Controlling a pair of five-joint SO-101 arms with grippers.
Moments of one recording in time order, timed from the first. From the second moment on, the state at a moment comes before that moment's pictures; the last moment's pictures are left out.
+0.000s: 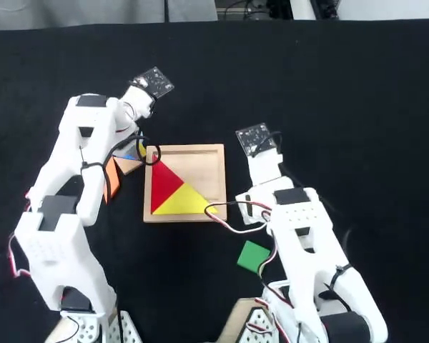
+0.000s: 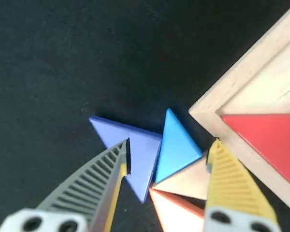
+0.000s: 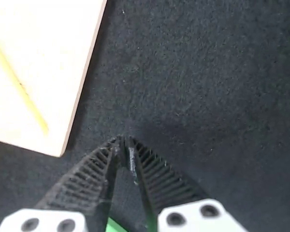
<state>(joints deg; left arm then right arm) -3.1 23.6 -0.3 57.1 -48.3 -7.7 -30.2 64.8 44.5 10.5</state>
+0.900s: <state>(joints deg) -3.0 30.3 -5.0 64.7 -51.4 -7.7 -30.2 65.7 44.4 10.5</state>
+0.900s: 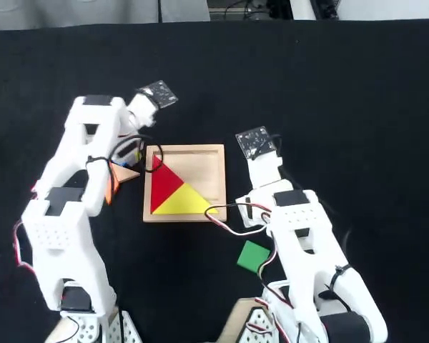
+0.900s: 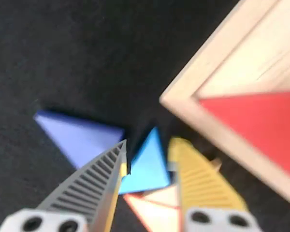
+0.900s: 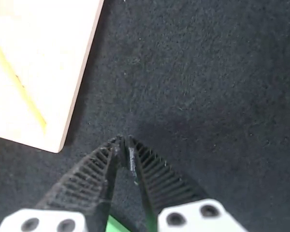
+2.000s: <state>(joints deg) -5.1 33.0 -7.6 68.4 -68.4 -7.7 -30.2 65.7 44.4 10.5</state>
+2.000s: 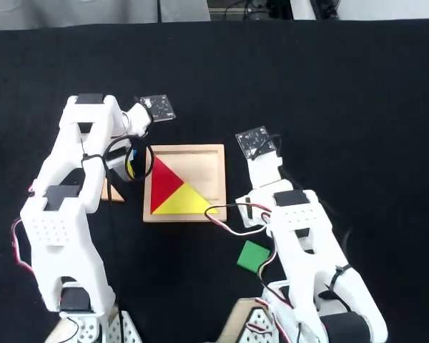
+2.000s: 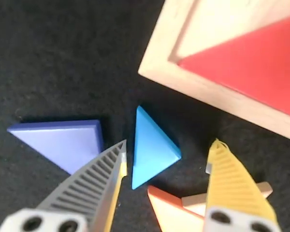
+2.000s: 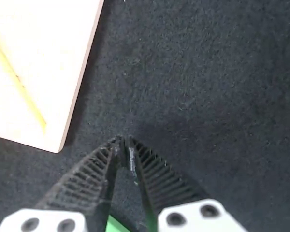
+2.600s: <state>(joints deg) -5.5 40.1 -17.9 74.0 -66.1 -7.7 -30.2 65.7 44.4 10.5</state>
